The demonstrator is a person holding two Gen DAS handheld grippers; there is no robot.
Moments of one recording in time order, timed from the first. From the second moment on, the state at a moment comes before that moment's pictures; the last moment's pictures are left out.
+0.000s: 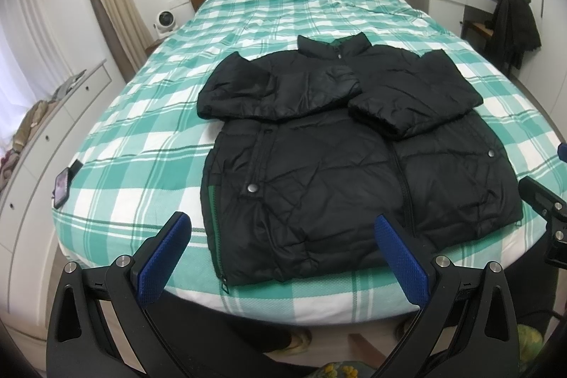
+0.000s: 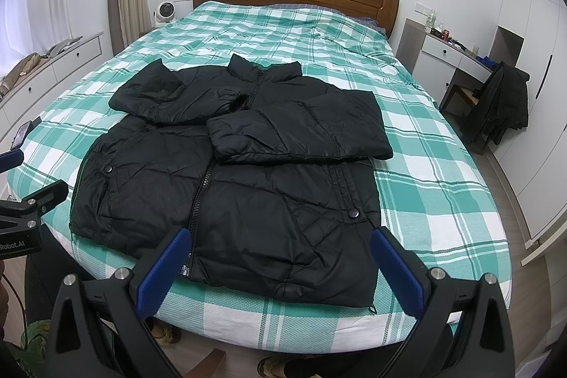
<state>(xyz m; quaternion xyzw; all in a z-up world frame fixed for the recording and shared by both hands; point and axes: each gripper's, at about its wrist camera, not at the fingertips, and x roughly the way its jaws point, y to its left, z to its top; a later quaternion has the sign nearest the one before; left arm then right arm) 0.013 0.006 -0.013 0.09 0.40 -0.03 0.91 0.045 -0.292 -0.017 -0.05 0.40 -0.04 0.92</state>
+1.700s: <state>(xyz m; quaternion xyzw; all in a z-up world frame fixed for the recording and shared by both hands) 0.028 0.018 -0.017 0.11 0.41 0.00 0.91 0.088 -0.296 -0.021 -0.08 0.38 0.01 0.92</state>
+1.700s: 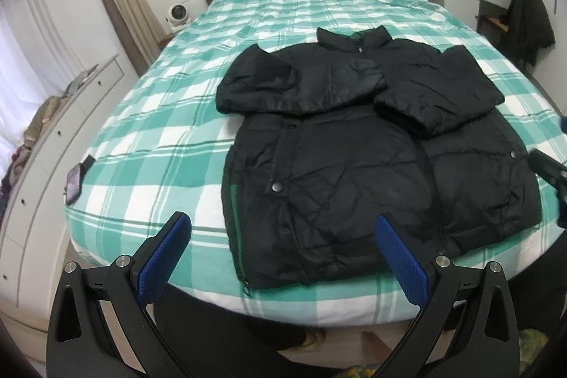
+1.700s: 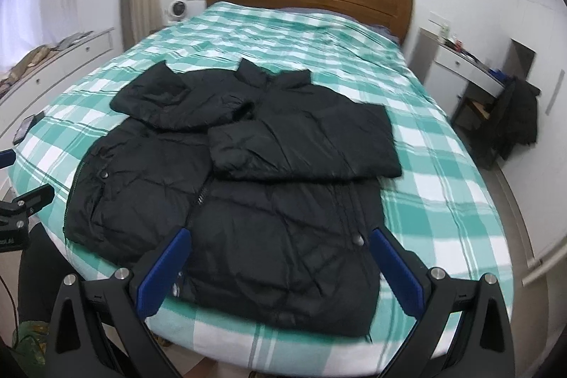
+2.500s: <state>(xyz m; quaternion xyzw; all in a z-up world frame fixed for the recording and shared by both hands) 0.045 0.055 -0.033 0.06 0.44 -0.01 0.90 0.210 -0.359 -0.021 0.02 0.37 0.09 0.92</state>
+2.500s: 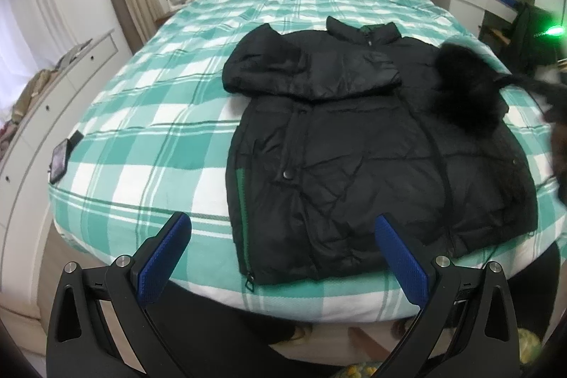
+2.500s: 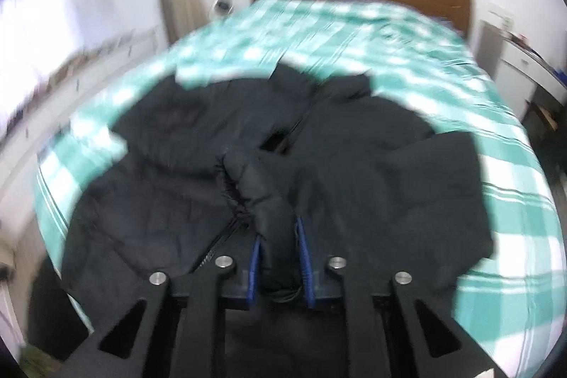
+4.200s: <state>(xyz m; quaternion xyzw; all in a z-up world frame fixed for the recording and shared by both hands) 0.256 0.051 0.002 0.07 0.38 -0.09 0.92 0.059 -0.432 -0.062 0.12 0.38 -0.11 0.91</state>
